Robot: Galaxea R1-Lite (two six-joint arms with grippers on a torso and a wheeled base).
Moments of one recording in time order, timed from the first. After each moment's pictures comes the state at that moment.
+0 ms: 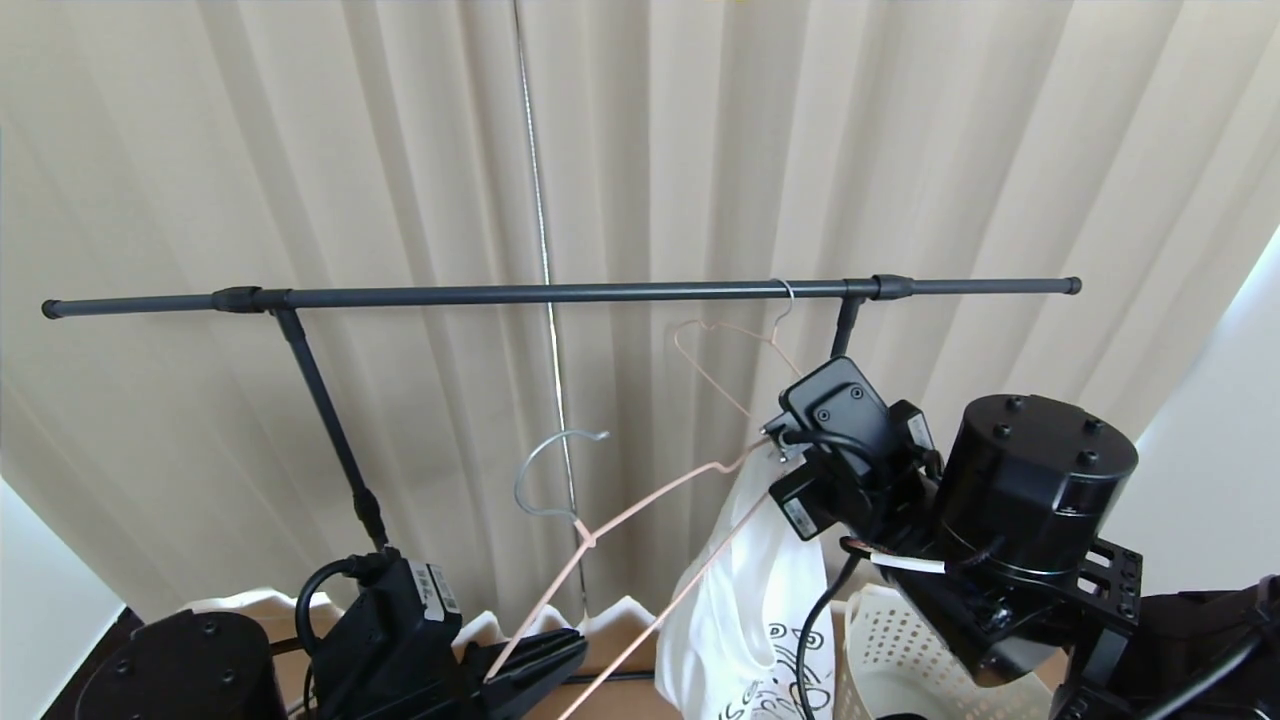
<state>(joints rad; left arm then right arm) -0.73 1.79 0.00 -1.57 -0.22 0.05 0.80 1.80 -0.62 -1.10 -0.56 -0.45</state>
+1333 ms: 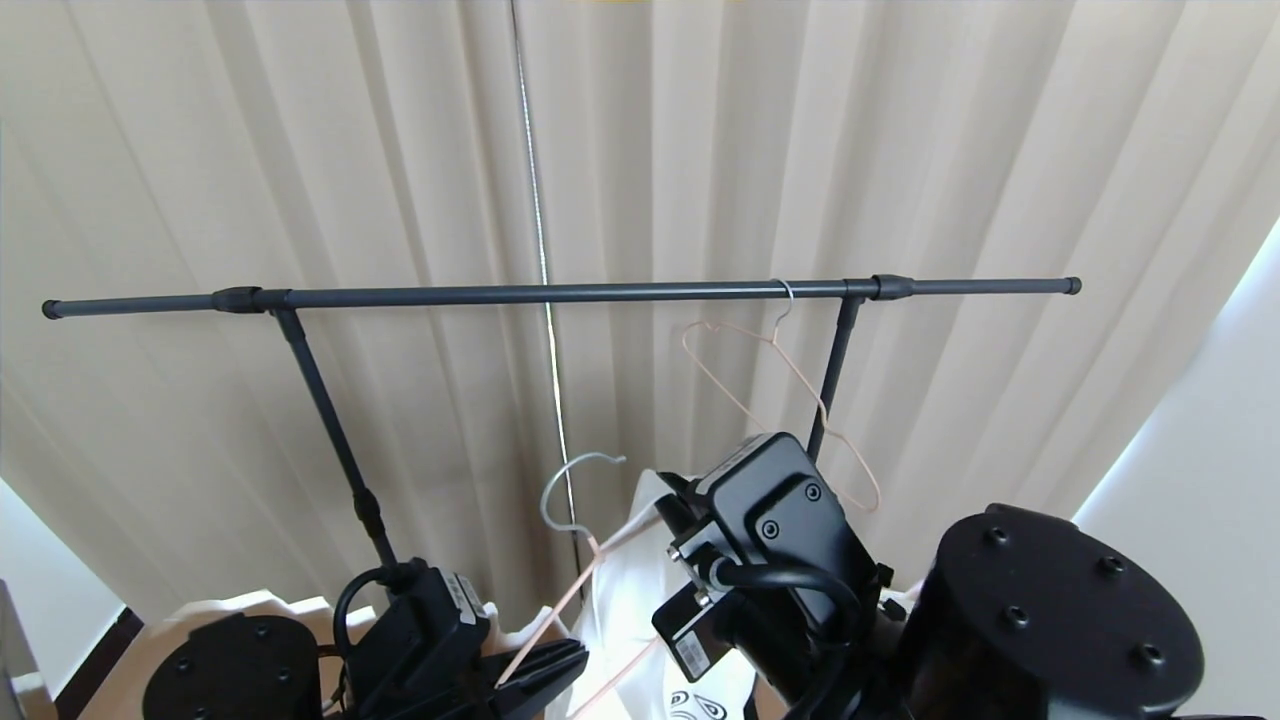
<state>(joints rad) -0.73 1.85 0.00 -1.57 -0.18 0.05 1.12 1.80 -0.65 -1.10 -0.56 -0.22</state>
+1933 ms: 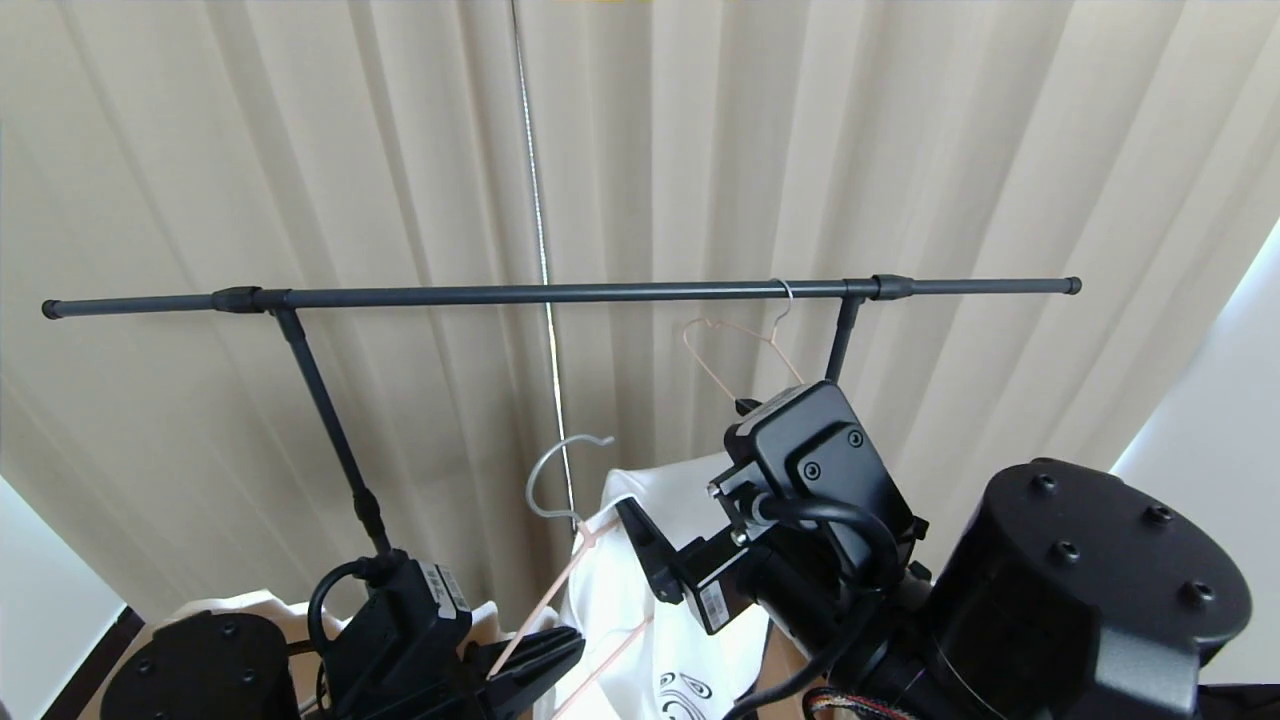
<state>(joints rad) -0.73 1.80 0.00 -1.57 -0.18 0.06 1.07 1.77 -0.66 -1.10 -0.55 -0.22</state>
